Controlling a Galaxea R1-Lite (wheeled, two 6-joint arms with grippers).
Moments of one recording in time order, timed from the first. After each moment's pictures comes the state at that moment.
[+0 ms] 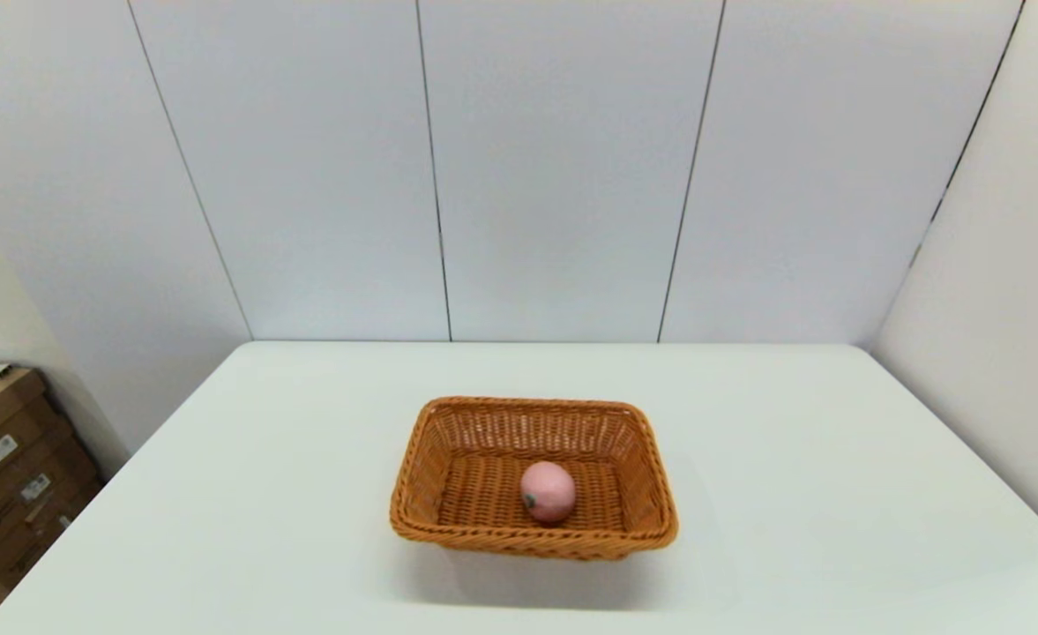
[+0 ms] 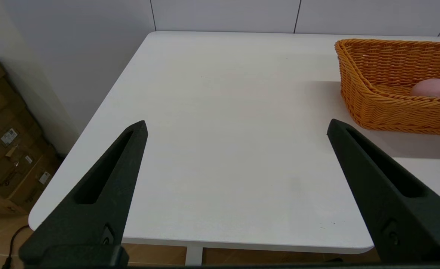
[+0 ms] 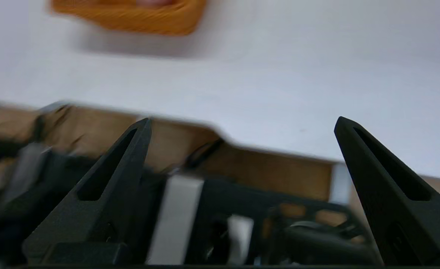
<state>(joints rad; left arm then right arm) 0.00 0.00 -0.06 0.14 0.03 -0.04 -0.03 0.35 -0.60 0.76 0.27 0.07</state>
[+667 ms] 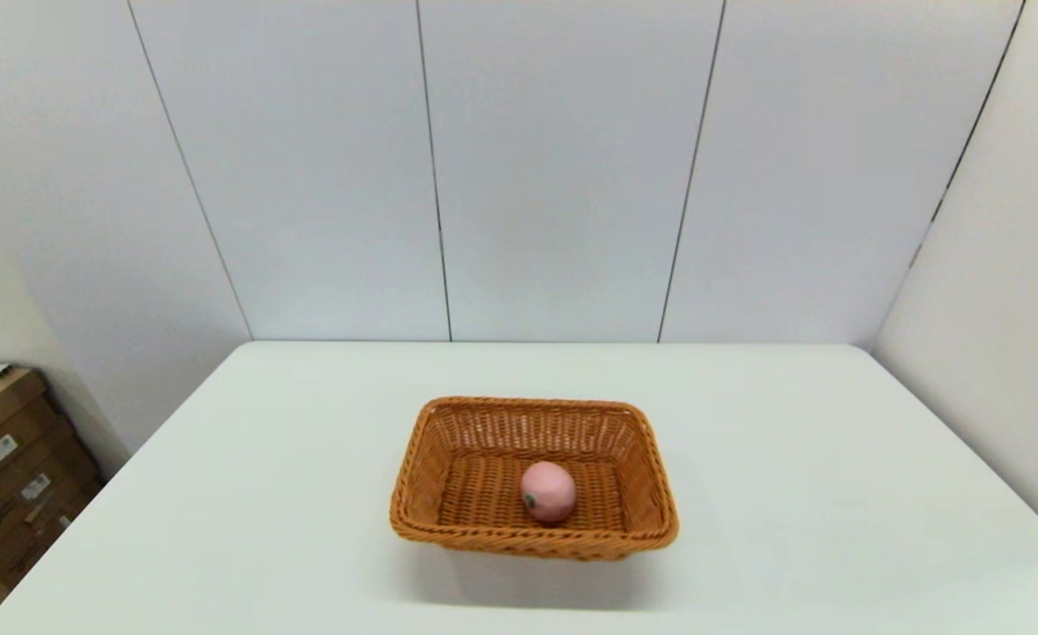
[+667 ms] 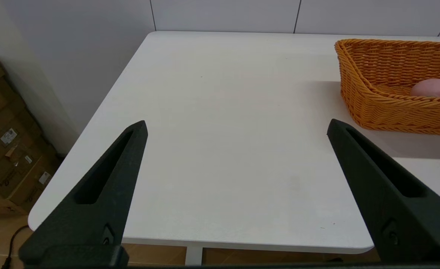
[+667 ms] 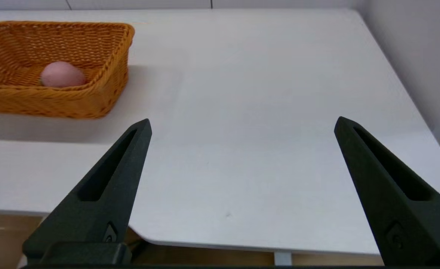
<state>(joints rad) 0.00 0.00 -0.06 0.14 0.03 -0.04 -0.01 0.18 -0.12 0.13 0.05 0.02</state>
